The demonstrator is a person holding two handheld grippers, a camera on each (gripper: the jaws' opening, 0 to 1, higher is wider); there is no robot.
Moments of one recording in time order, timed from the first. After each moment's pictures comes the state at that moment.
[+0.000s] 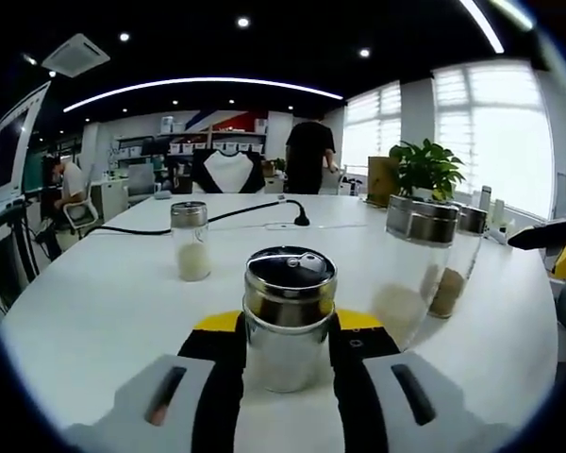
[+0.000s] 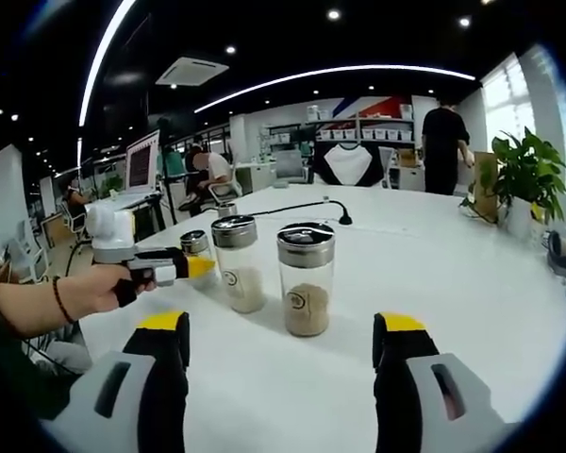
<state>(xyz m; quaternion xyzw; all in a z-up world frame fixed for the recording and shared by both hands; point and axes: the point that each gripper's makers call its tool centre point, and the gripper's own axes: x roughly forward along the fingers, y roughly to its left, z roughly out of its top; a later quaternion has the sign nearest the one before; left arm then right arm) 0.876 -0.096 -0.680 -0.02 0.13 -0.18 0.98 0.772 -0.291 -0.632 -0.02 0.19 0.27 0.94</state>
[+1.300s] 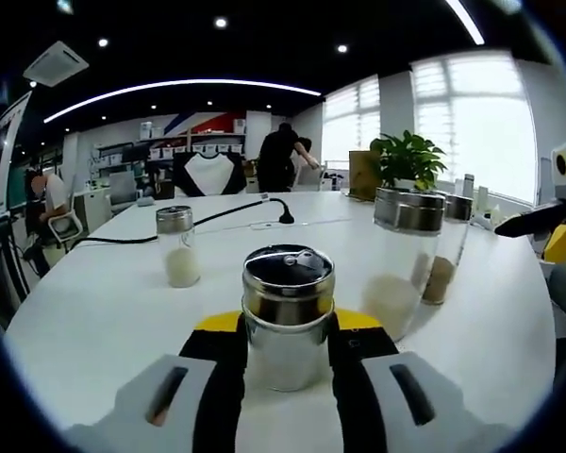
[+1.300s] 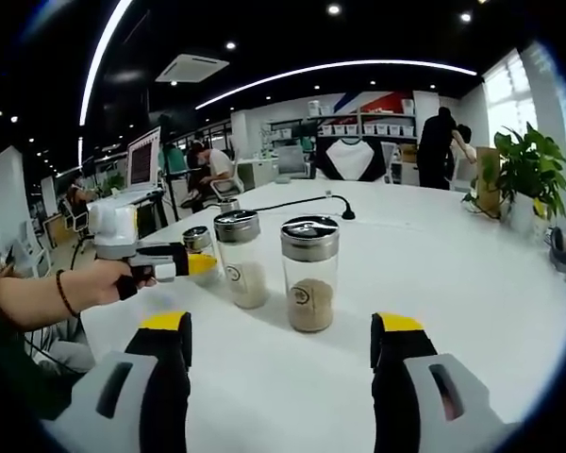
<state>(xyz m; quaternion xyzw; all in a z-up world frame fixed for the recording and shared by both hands) 0.875 -0.099 -0.681 0.01 0.13 -0.23 0.97 0.770 -0.289 -0.633 -0.01 0.19 0.27 0.94</state>
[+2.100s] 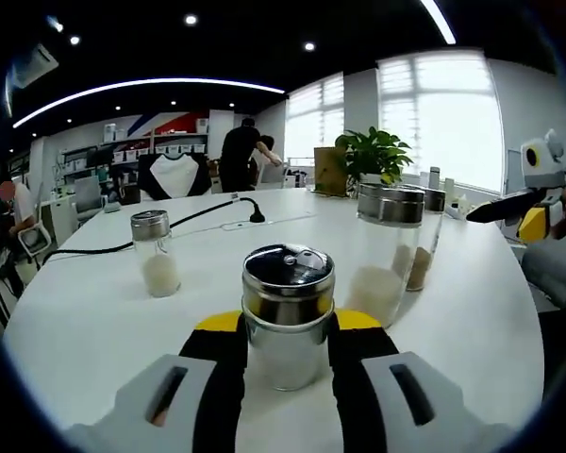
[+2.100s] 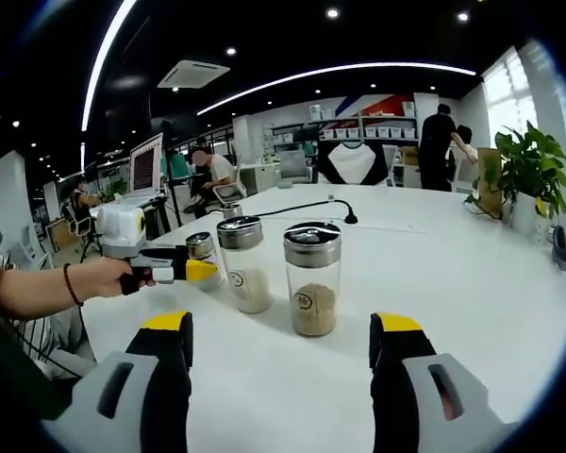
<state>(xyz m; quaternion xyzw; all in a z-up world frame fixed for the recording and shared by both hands) 0.876 -0.101 -0.681 0.02 0.13 -0.32 0.94 0.771 -0.288 -0.632 -0.01 0.19 0.28 0.94</state>
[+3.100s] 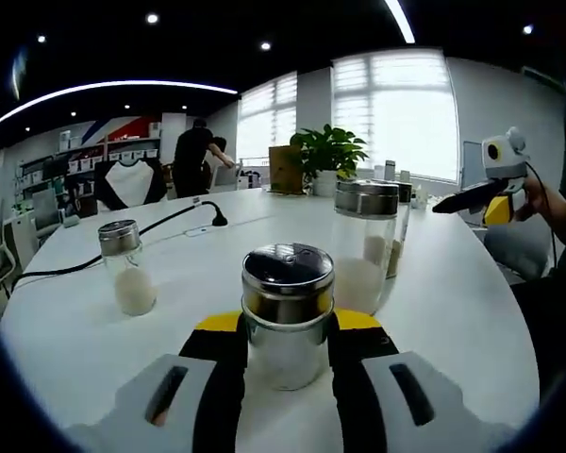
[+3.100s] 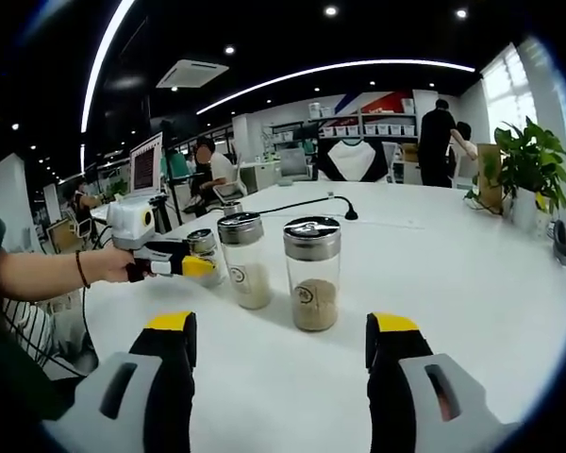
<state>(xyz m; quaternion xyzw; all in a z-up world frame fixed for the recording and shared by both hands) 0.872 -0.108 -0.681 0.04 0.12 -0.43 0.89 0.766 -0.289 -0.636 0.00 0.20 0.28 0.94</state>
